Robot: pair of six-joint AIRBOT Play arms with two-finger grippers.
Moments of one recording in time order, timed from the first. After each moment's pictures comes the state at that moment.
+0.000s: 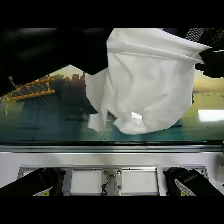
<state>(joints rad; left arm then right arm) -0.91 -1.06 1.90 1.71 -1.02 -1.91 0.34 -0.92 1.82 -1.63 1.42 1.70</state>
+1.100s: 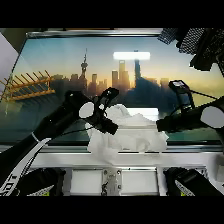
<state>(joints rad) -0.79 -1.23 1.25 1.37 -1.38 -1.77 0.43 -0.83 1.10 -1.53 1.60 1.85</state>
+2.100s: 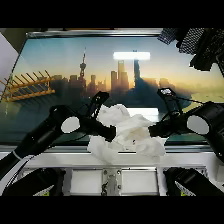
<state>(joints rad) -0.78 -1.03 1.02 1.26 -1.16 -1.85 0.53 -0.83 1.03 -1.54 1.55 1.89</state>
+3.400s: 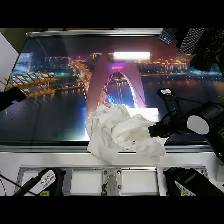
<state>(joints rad) 0.51 -1.16 1.24 1.41 -1.18 -1.47 0.53 -0.83 1.03 -1.53 1.55 1.89</state>
